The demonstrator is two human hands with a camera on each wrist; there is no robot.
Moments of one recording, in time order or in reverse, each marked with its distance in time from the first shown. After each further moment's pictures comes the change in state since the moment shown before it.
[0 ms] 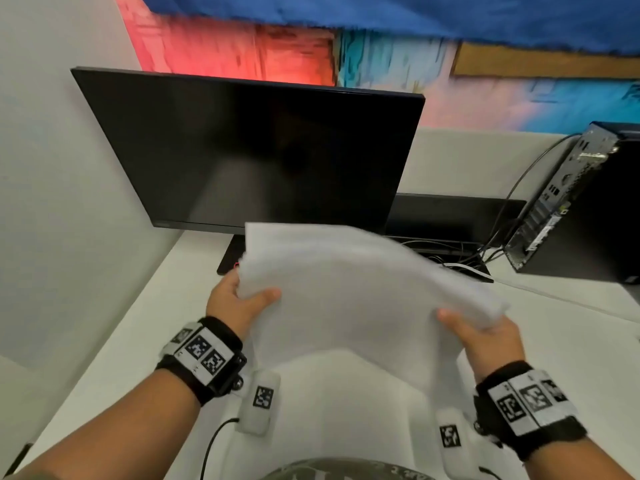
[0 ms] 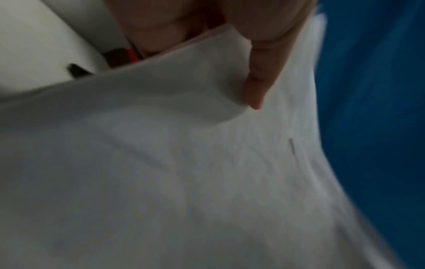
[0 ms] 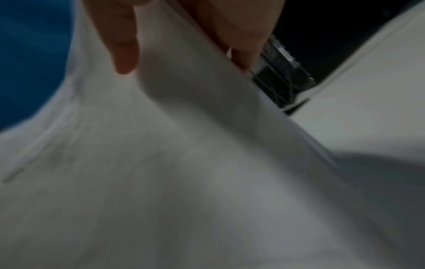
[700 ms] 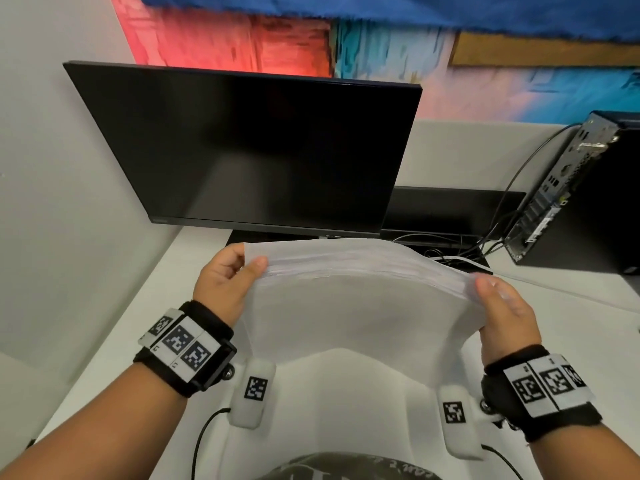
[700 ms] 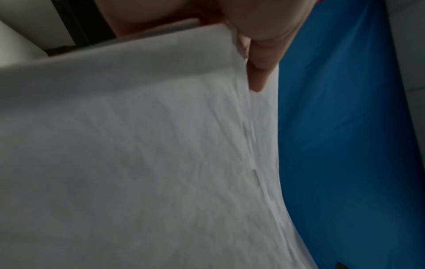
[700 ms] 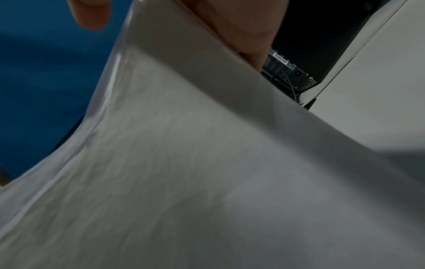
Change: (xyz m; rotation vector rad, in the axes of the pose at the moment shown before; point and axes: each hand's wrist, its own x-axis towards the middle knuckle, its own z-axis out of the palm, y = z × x) left_hand -0.004 0.028 -0.003 0.093 -0.102 0.199; right_hand 0.007 -0.013 -0.005 0.201 -0.026 -0.017
